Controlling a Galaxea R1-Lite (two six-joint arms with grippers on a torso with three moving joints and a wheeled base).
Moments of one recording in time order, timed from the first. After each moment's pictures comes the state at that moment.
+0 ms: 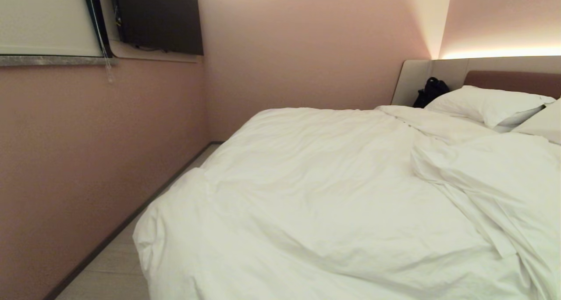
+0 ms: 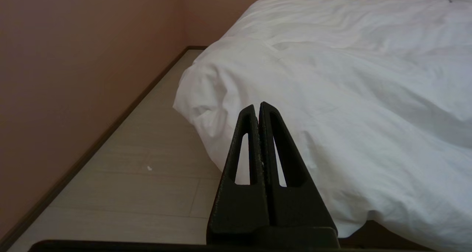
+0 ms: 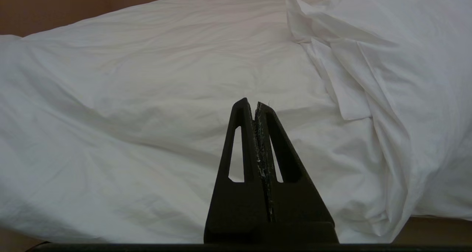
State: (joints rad) left arm 0.00 0.00 0.00 0.00 0.00 -0.01; right arm 0.01 0.00 0.00 0.00 0.00 -0.02
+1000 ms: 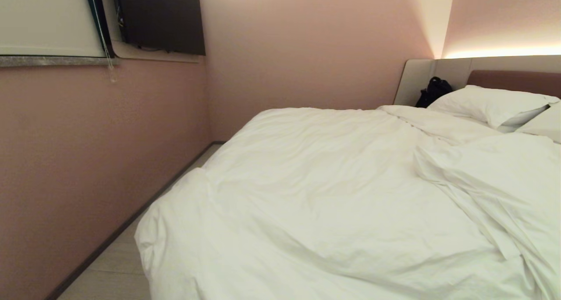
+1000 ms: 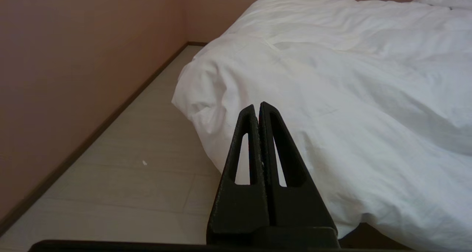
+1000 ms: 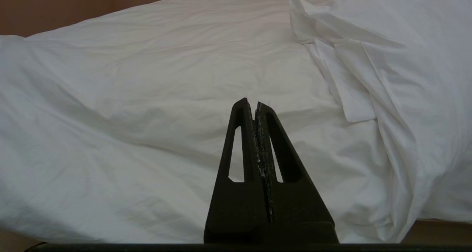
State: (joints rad) left arm 0.00 0.00 0.00 0.01 0.00 -0.05; right arm 0.01 0.00 0.00 0.00 0.01 -0.02
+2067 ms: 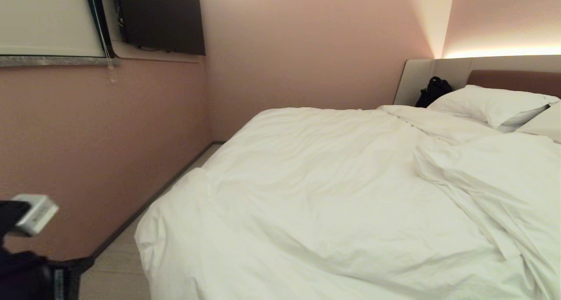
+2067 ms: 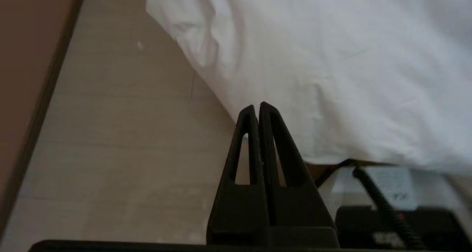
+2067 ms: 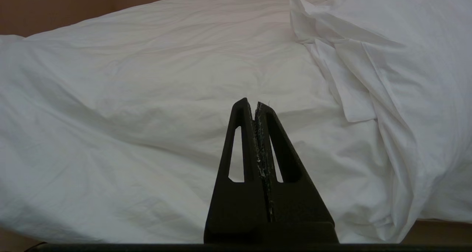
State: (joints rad) left arm -0.03 1.12 -0.47 0.04 -0.01 0.00; right arm 0.01 0.00 0.00 0.00 0.00 -0.02
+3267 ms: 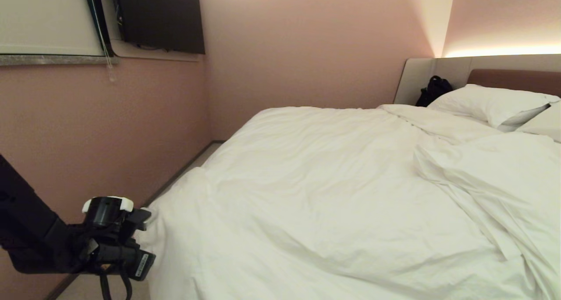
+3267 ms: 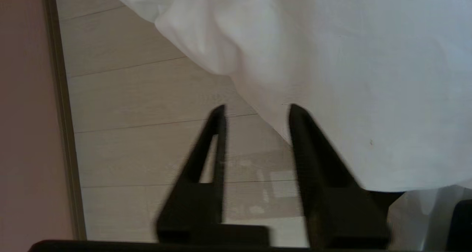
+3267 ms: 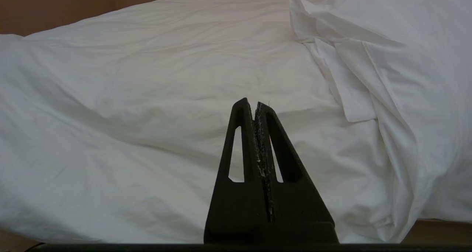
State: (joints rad) left arm 0.07 2.02 -0.58 -0.41 -0.02 0.34; right arm 0.01 0.00 0.00 0.00 0.00 -0.02
